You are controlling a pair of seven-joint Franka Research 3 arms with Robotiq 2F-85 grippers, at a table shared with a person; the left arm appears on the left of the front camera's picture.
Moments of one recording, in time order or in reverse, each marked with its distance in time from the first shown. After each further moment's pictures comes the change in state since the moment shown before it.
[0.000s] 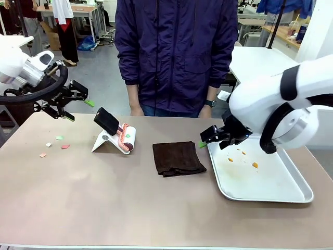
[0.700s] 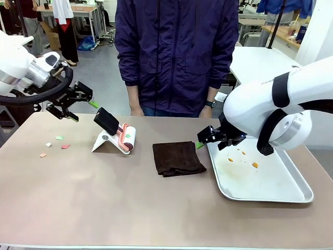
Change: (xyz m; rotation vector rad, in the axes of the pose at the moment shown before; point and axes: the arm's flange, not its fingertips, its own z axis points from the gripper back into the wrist) left arm -0.004 -0.014 -0.010 0.004 0.010 -0.030; right arm 0.006 0.007 -0.010 -0.037 0.015 -0.016
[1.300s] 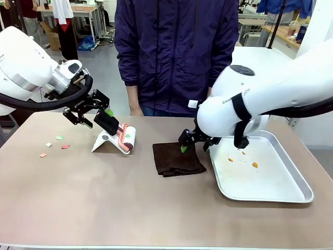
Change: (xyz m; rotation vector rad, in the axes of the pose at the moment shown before) left arm -0.011 -0.027 -0.043 0.042 0.073 -0.047; right arm 0.056 0.030 -0.086 -0.180 0.184 0.025
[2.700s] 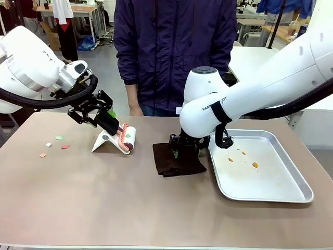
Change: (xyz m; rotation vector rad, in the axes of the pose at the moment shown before) left arm 0.009 -0.008 -0.007 0.024 -0.007 0.016; right arm 0.021 0.039 -0.032 -0.147 0.119 -0.084
